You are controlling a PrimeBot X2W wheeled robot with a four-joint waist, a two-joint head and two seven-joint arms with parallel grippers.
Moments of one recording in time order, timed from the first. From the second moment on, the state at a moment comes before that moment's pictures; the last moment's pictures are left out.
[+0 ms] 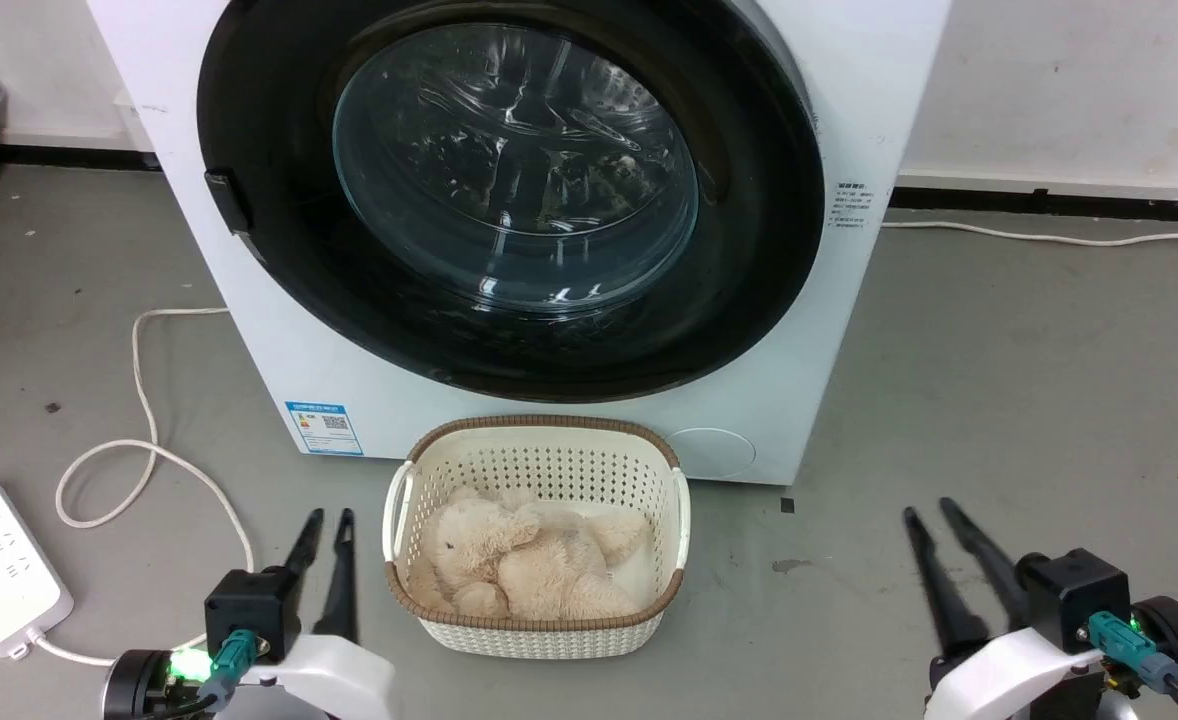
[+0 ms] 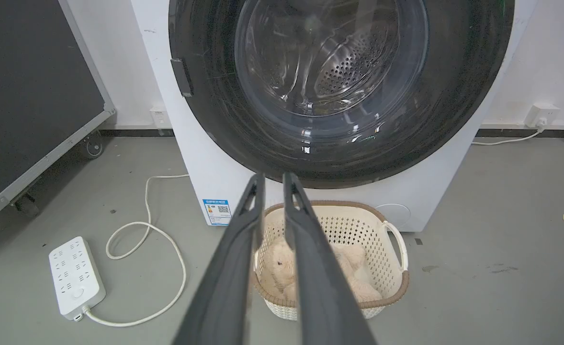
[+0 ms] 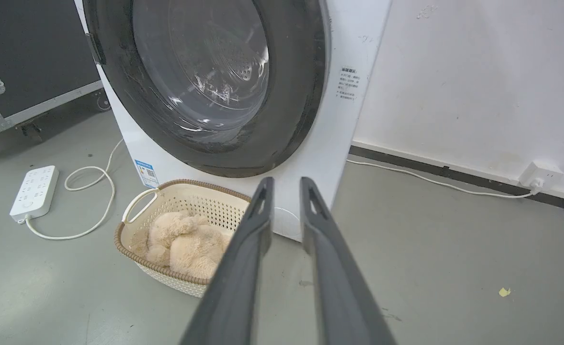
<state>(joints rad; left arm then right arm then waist) 0.02 0.05 0.00 0.00 -0.01 0.00 0.00 0.01 -0.05 0.00 0.00 0.00 0.13 0.00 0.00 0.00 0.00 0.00</state>
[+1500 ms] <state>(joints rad) -0.04 0.05 -0.01 -0.04 -0.02 0.00 -0.09 -0.26 -0.07 -0.05 -0.02 0.14 0.13 0.03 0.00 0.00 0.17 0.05</state>
